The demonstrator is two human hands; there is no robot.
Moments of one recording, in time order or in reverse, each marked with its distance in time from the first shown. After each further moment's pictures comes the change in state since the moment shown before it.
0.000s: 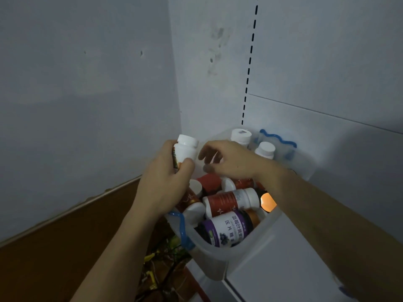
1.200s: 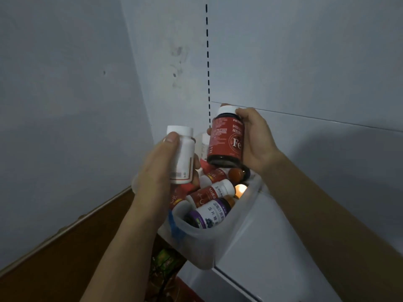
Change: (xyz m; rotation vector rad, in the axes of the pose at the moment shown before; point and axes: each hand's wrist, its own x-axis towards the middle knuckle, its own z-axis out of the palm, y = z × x) left_hand -0.022 0.060 -0.012 -0.869 -0.151 -0.213; right_hand -0.079 -0.042 -0.041 1.436 0.545 0.065
